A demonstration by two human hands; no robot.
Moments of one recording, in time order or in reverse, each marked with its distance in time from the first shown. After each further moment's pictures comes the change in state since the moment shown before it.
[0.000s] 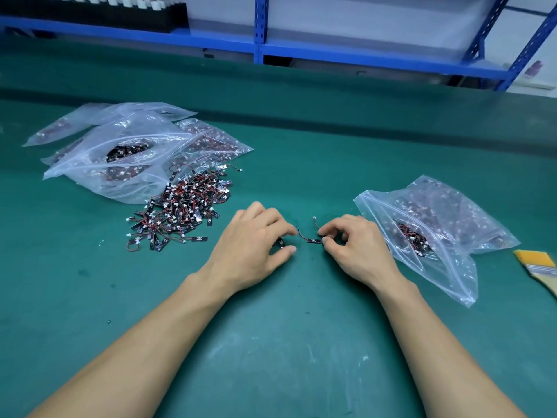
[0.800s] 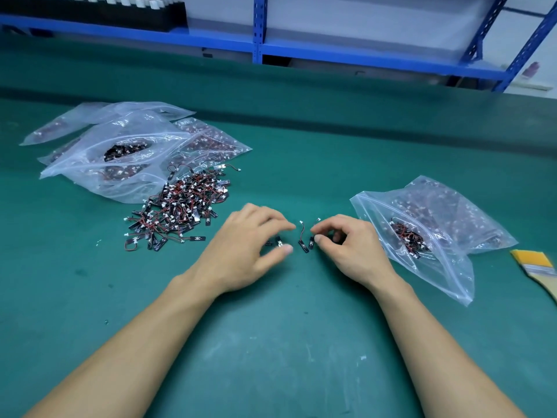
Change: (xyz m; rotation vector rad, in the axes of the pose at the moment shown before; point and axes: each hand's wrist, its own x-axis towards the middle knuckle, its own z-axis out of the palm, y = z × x) left_hand -0.006 -0.009 -0.006 -0.129 -0.032 0.043; right_hand -0.001 -0.002 0.004 0.213 0.012 -0.031
